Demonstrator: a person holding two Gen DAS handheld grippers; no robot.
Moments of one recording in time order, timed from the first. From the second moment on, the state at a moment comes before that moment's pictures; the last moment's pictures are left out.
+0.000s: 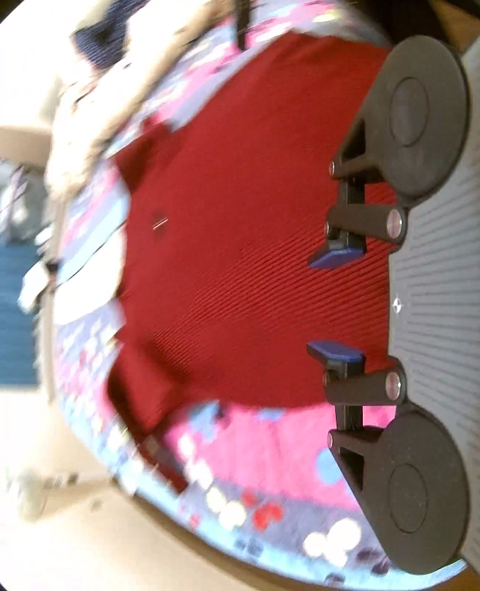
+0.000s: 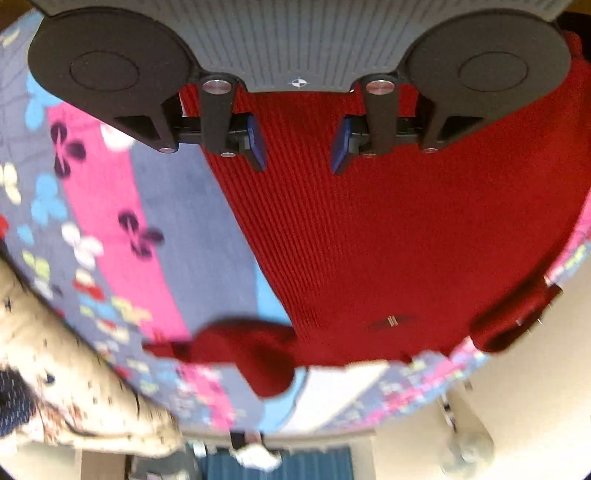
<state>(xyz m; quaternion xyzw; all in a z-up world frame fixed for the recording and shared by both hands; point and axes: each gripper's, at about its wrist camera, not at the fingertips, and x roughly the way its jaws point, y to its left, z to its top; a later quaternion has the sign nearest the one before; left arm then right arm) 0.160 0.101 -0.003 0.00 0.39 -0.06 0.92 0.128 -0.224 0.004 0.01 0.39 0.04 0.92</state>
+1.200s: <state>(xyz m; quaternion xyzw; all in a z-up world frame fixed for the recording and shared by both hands) 0.423 0.300 -0.032 -0.14 0.37 0.20 0.89 0.336 -0.103 0.029 0.02 0.25 0.17 0.95</state>
